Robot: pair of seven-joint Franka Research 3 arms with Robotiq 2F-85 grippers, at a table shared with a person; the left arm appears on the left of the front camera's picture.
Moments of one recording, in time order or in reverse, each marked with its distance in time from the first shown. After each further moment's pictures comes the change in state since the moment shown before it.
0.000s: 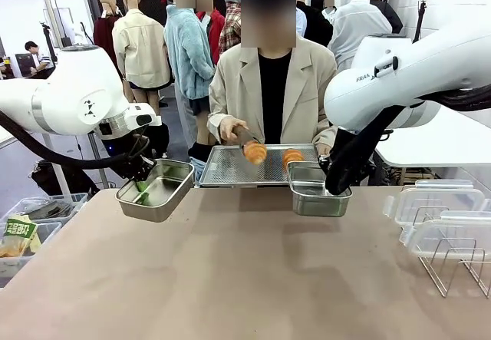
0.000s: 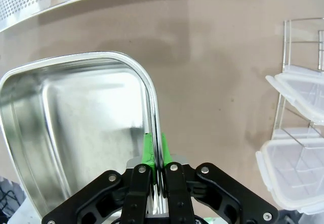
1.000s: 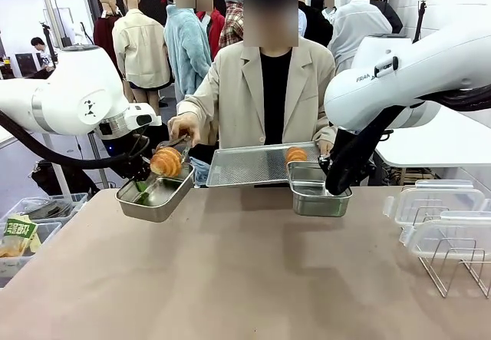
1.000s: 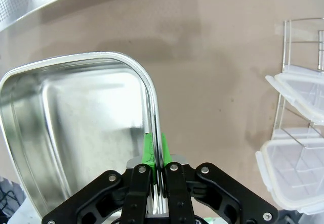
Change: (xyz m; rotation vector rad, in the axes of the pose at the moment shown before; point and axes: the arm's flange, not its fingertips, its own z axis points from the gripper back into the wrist) left arm 0.000 0.000 0.000 0.000 0.000 0.000; right arm 0.000 0.000 0.000 0.000 0.000 0.000
